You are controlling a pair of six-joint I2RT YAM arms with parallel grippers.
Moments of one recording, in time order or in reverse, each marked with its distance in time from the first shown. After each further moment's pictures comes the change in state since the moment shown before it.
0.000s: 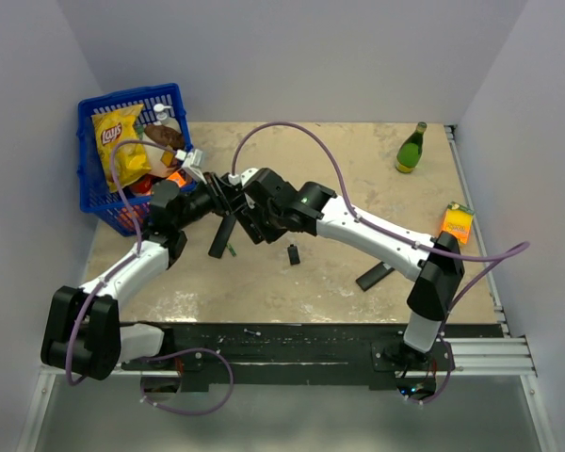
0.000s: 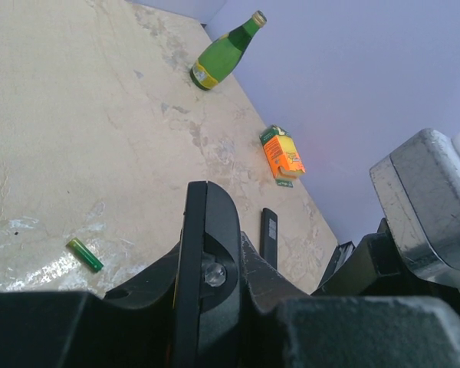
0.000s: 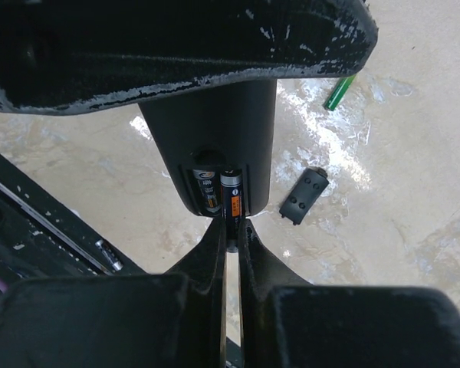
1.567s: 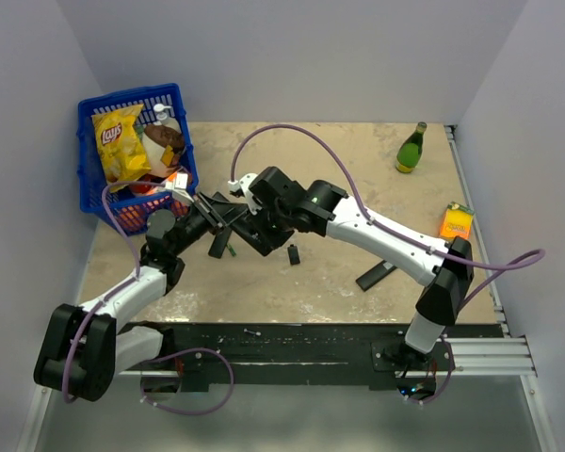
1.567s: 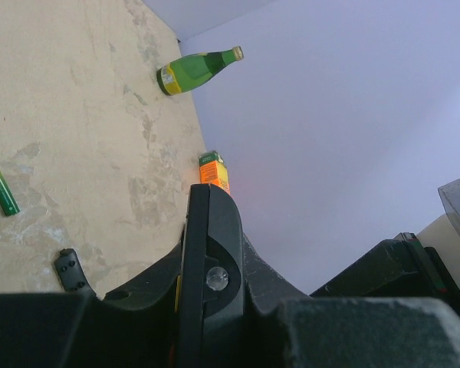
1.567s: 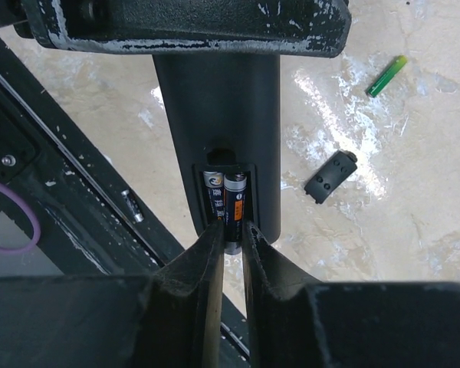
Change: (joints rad) left arm -0.016 -0.117 -0.243 0.205 -0.119 -0.469; right arm 0.006 -0.060 0.010 -0.077 -0.140 -0.075
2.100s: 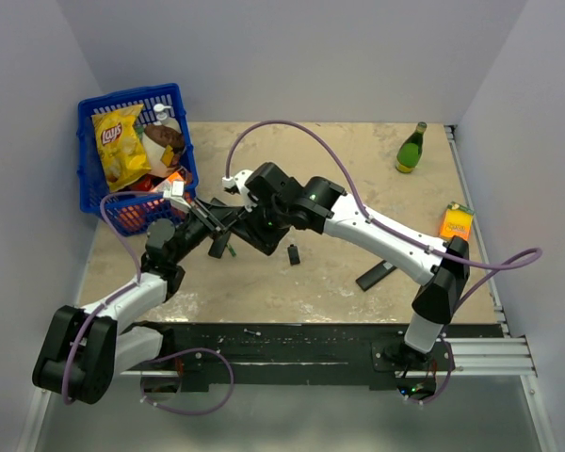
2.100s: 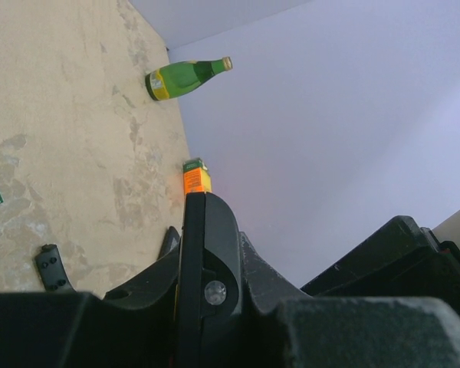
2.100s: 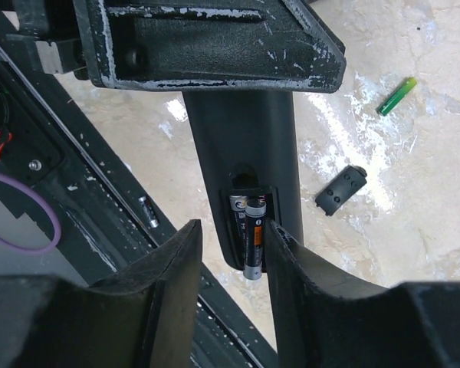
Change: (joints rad) left arm -0.010 -0.014 -0.075 0.092 -0.047 -0.088; right arm 0.008 0.027 0.071 -0.023 -0.023 -0.002
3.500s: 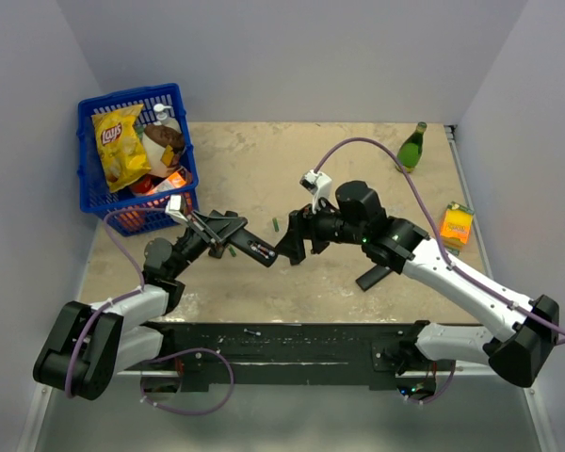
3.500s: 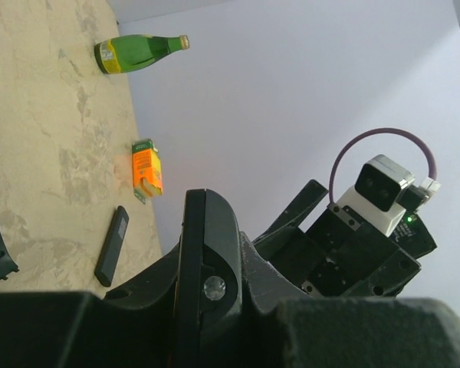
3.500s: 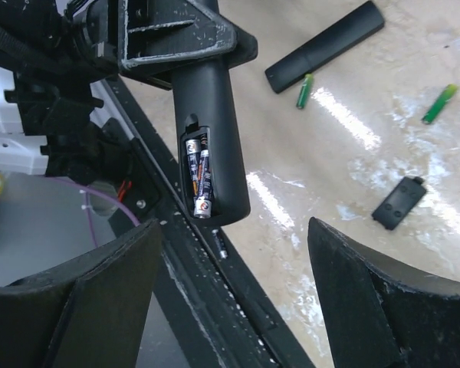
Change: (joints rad) left arm -0.007 0.024 -0.154 0.291 0.021 -0.221; right arm -0.199 -0.572 -0.686 0.555 -0.293 0.235
